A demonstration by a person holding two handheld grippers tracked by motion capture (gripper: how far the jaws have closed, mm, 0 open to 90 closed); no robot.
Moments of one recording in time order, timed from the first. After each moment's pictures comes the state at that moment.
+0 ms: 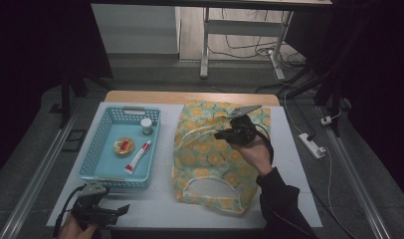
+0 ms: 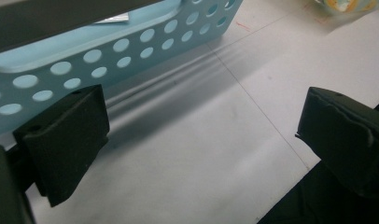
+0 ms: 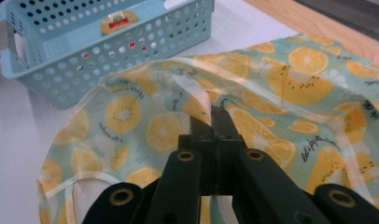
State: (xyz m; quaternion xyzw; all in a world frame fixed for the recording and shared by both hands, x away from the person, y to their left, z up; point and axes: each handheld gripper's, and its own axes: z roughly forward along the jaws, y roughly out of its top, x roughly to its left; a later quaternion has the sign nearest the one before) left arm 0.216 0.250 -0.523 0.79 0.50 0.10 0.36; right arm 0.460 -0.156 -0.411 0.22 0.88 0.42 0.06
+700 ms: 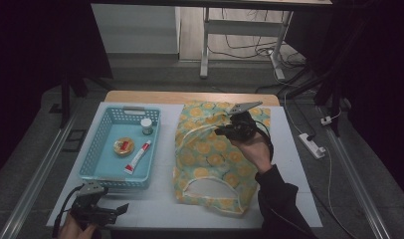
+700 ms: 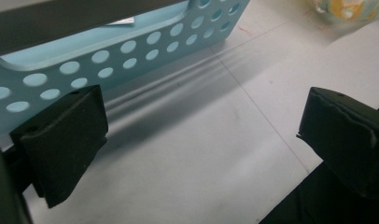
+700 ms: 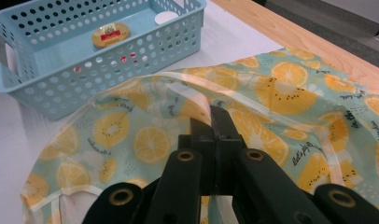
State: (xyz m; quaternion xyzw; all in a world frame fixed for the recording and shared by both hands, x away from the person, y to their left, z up) left arm 0.216 0.253 -0.522 0.78 0.51 0.10 0.36; right arm 0.464 -0.154 -0.403 0.22 0.88 0.42 0.08
